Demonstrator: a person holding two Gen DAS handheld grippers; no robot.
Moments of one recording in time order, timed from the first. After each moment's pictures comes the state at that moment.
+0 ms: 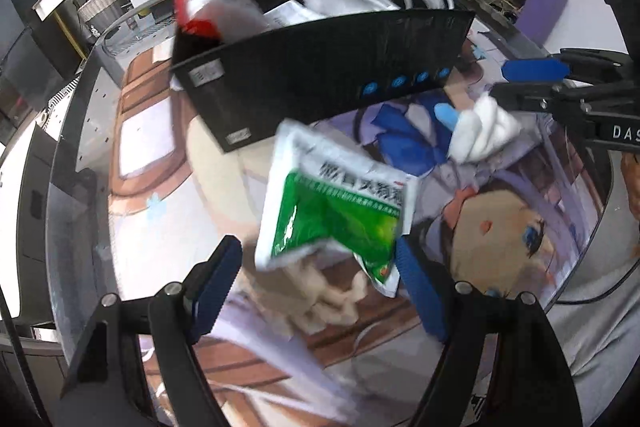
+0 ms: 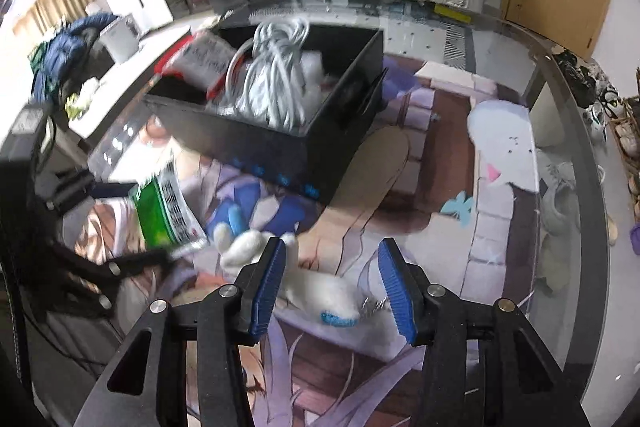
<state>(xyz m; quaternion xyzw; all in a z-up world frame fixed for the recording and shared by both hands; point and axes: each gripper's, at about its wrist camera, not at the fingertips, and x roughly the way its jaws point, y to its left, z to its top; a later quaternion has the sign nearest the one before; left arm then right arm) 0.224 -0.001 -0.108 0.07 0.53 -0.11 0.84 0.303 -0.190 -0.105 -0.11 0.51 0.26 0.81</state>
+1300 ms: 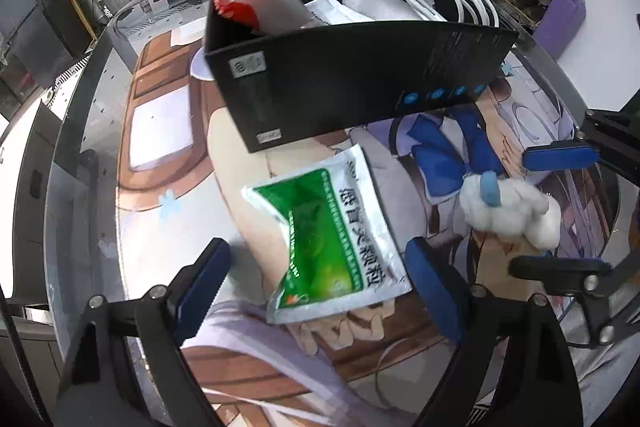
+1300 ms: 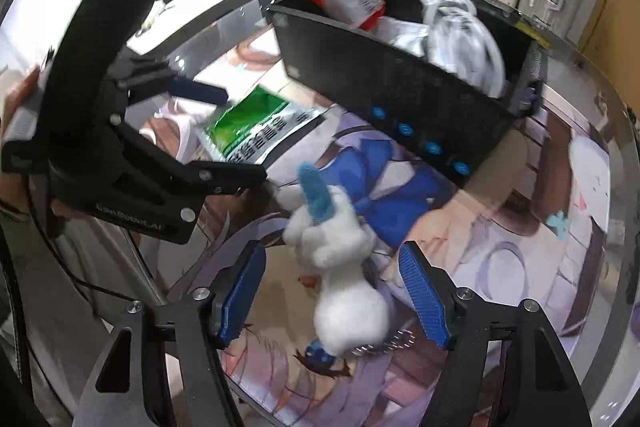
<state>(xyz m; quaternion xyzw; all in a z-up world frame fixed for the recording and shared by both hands) 0.243 0.008 -0.111 0.04 0.54 -0.08 0.83 0.260 -0.130 -0.119 -0.20 0.52 0.36 0.75</state>
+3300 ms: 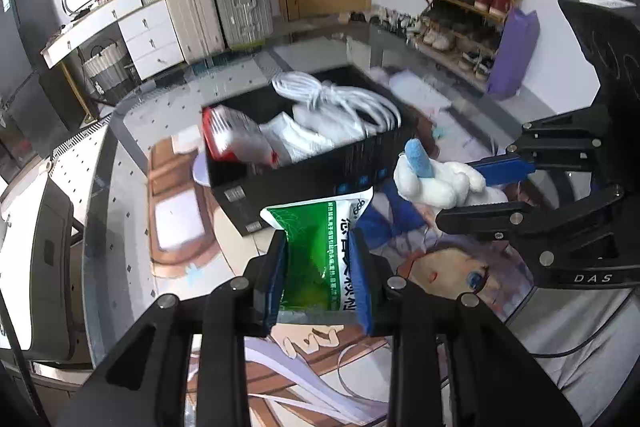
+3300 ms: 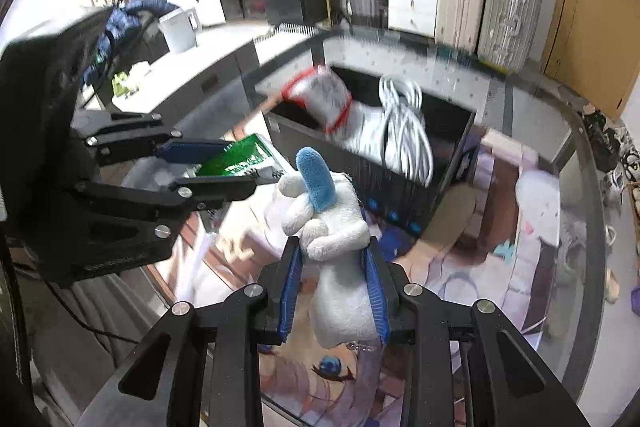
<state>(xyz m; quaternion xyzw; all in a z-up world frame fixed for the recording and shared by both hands) 0.202 -0.008 -0.020 0.08 0.42 -0.13 0.89 0.251 -0.145 -0.044 -0.13 0.44 0.33 0.83</state>
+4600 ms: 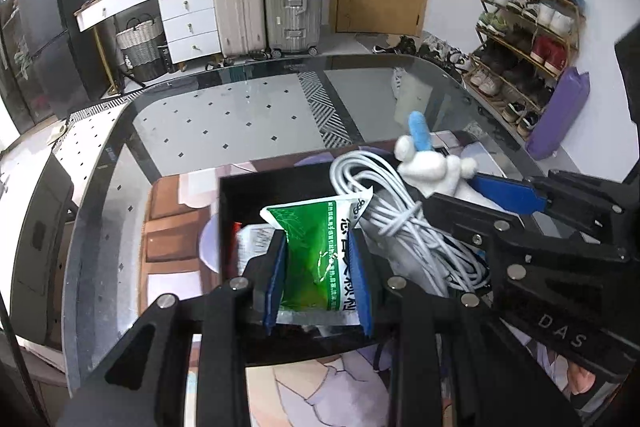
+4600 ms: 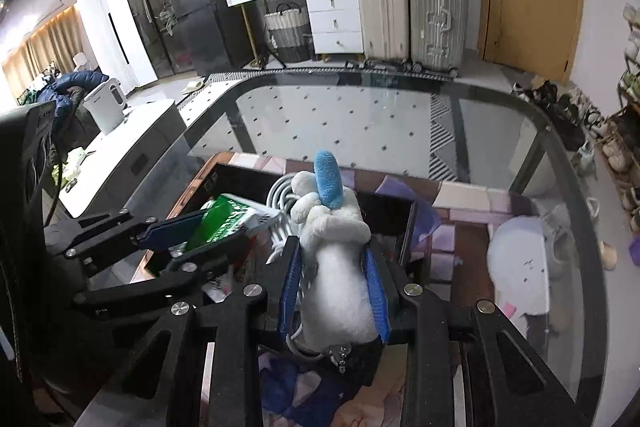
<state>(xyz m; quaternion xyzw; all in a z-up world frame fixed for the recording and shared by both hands) 0.318 -0.003 -0.046 0.00 0.42 -0.06 0.91 0.377 -0.121 -0.056 -0.05 0.43 0.22 0.87</state>
